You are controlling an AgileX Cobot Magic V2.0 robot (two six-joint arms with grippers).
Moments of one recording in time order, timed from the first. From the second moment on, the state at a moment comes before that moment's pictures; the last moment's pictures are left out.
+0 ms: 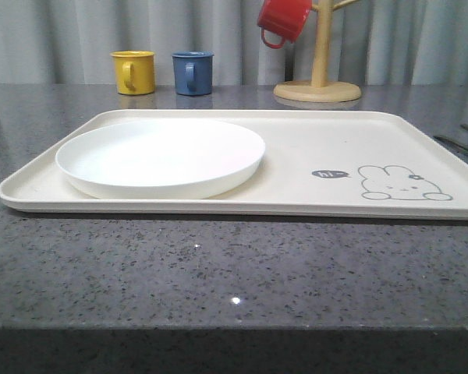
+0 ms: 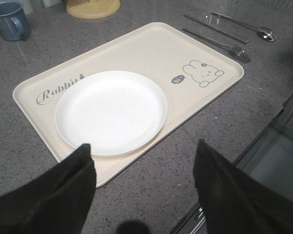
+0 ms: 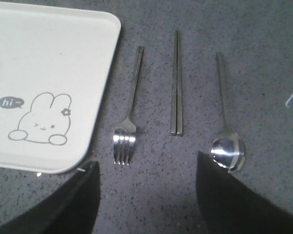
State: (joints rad) left arm -0.80 0.57 -0.89 0.07 0.86 -0.03; right arm 0.02 0.56 -0.67 0.06 0.80 0.00
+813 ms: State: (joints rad) left arm -0.80 0.57 -0.89 0.07 0.86 -0.03; right arm 0.13 1.30 -1.13 0.06 1.12 -0.03
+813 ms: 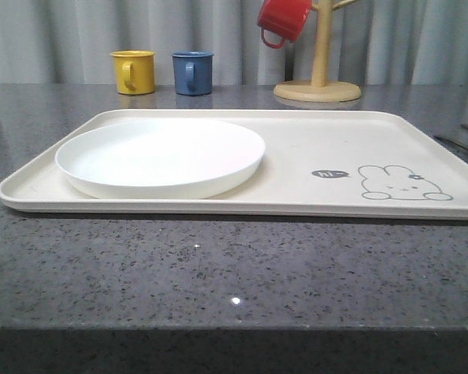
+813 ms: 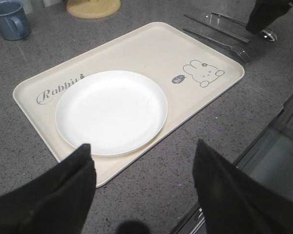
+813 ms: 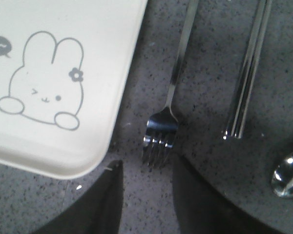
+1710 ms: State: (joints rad) left arm -0.80 0.57 -0.89 0.07 0.86 -0.03; right arm 0.13 1.70 -1.34 -0.02 1.14 0.11
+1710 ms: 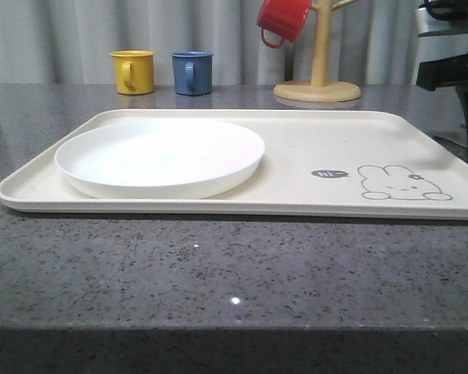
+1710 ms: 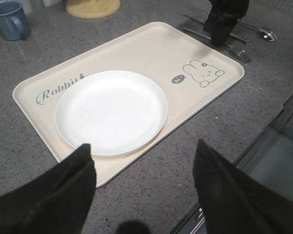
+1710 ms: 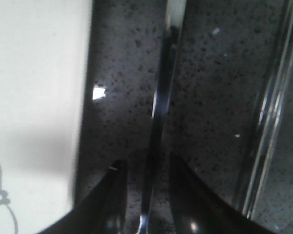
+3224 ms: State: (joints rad) left arm -0.80 0.57 -0.89 0.07 0.86 -0.03; right arm 0.42 1.63 -1.57 0.11 1.23 0.21
